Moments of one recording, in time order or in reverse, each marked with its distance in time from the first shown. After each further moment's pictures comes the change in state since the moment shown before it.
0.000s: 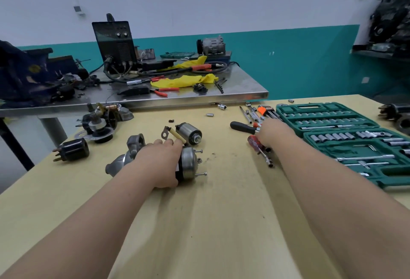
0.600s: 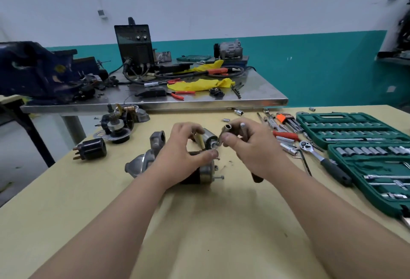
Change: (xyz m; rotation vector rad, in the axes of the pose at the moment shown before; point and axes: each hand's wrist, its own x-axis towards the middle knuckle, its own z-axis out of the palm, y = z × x) left_hand -0.001 -0.006 0.002 -1.101 0.374 0.011; right_hand -0.124 -0.065 -0.027 1.020 0.121 -0.737
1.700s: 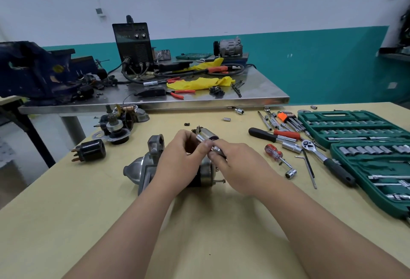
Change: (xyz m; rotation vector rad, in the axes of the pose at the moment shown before) left_hand -0.007 0.002 0.014 -0.136 0.176 -0.127; right_hand -0.009 0.001 0.028 -0.481 -0.260 -0.004
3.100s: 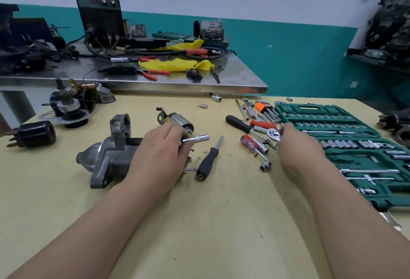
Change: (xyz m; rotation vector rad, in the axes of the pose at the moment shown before) left_hand -0.005 0.002 0.026 0.517 0.055 0.426; right_hand -0.015 0.147 -0.054 -0.557 0.067 0.760
